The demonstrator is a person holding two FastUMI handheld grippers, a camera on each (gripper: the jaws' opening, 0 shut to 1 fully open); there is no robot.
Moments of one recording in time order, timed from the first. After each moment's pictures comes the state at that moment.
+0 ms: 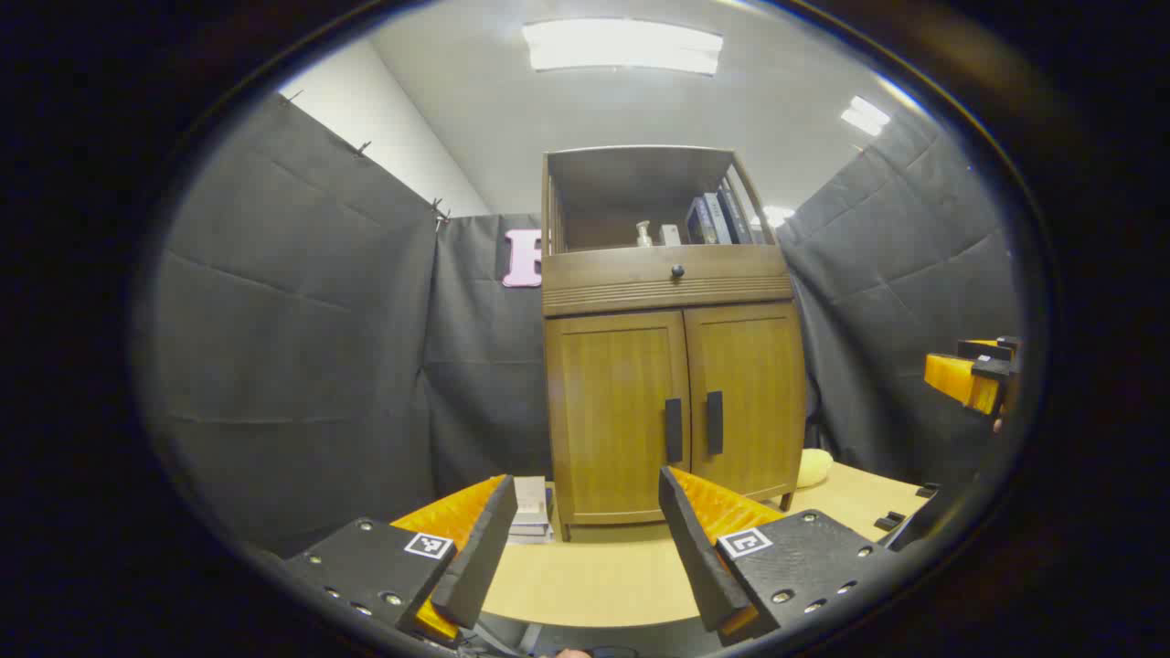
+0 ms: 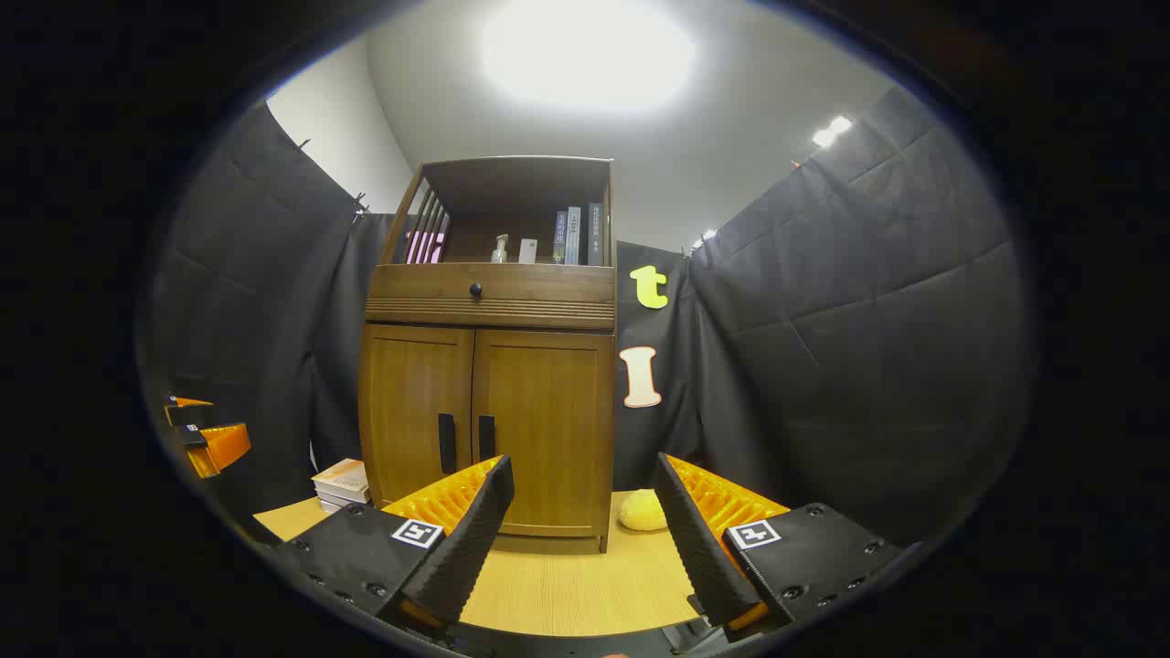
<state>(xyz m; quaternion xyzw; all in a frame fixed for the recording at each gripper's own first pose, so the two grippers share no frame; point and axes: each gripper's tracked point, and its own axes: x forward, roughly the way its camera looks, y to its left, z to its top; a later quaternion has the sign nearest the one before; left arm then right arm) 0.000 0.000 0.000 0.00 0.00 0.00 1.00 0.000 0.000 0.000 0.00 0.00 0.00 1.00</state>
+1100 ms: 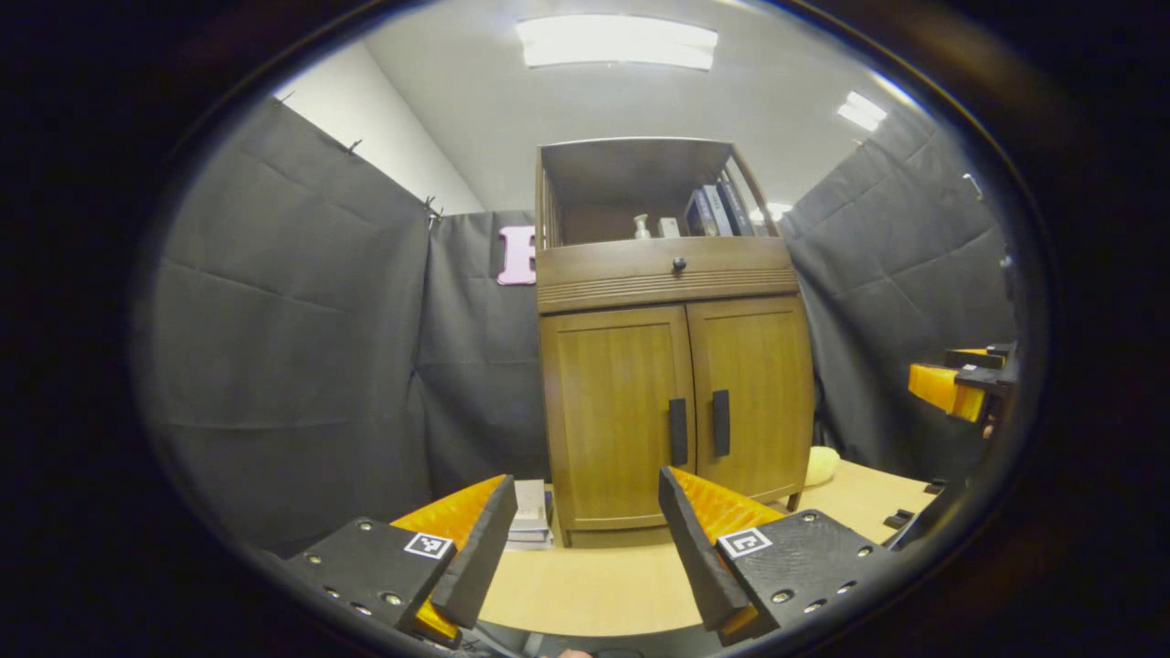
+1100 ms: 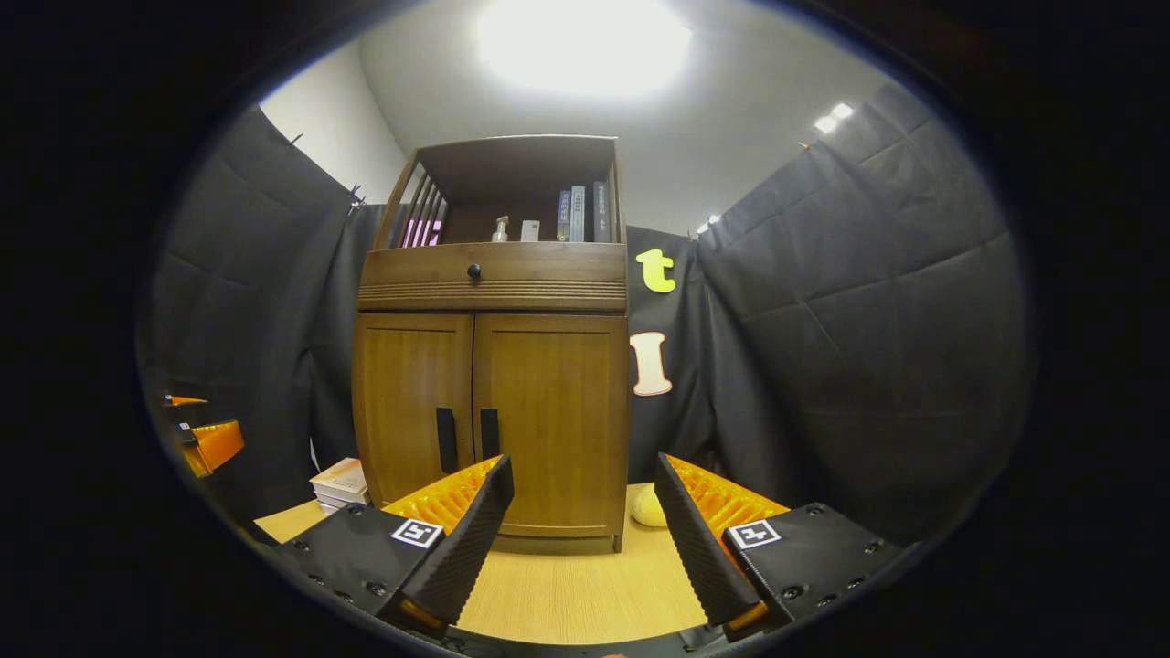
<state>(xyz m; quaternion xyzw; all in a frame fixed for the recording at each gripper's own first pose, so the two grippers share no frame) 0.010 0.002 -0.001 0.00 0.00 0.00 1.00 0.057 0.024 -0.017 0.01 0.02 0.02 1.00</state>
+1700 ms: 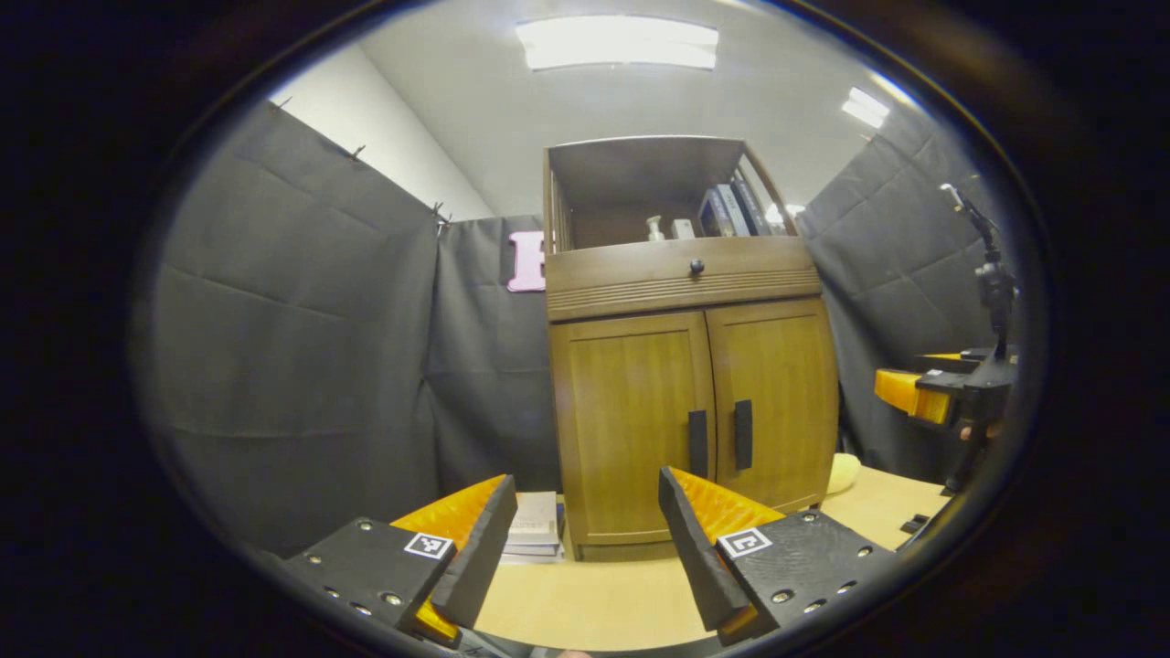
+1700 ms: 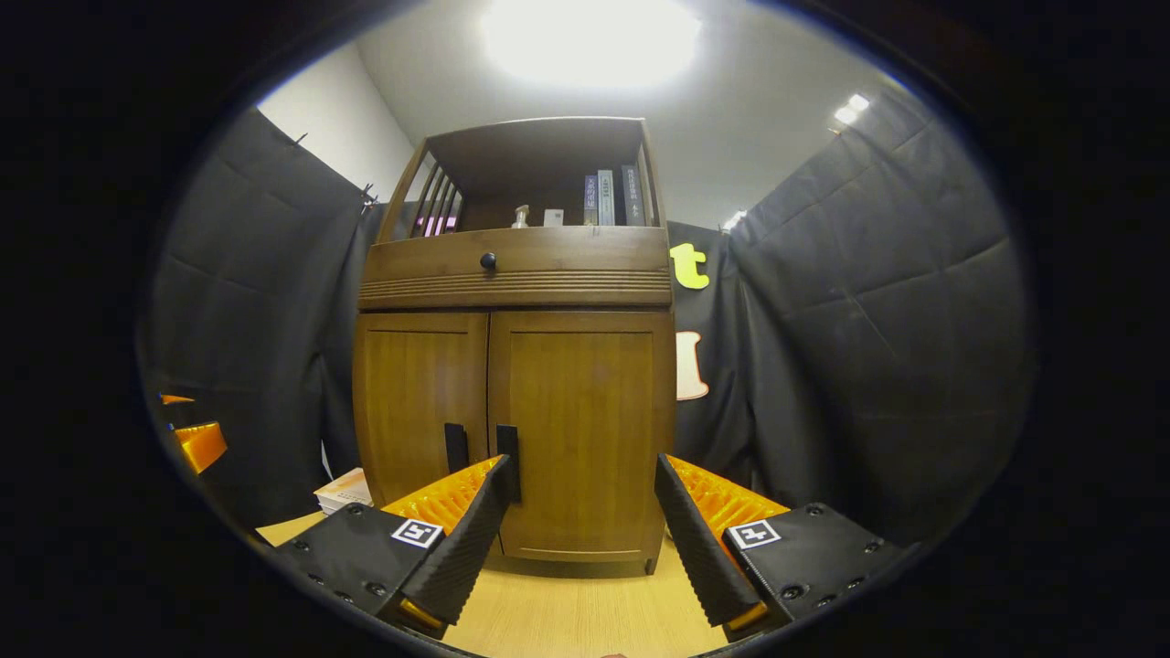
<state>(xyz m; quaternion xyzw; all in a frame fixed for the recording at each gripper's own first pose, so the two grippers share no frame) 0.024 0.015 0.002 0.01 0.00 0.03 1.00 0.150 0.059 -0.021 0.02 0.02 0.06 1.00</state>
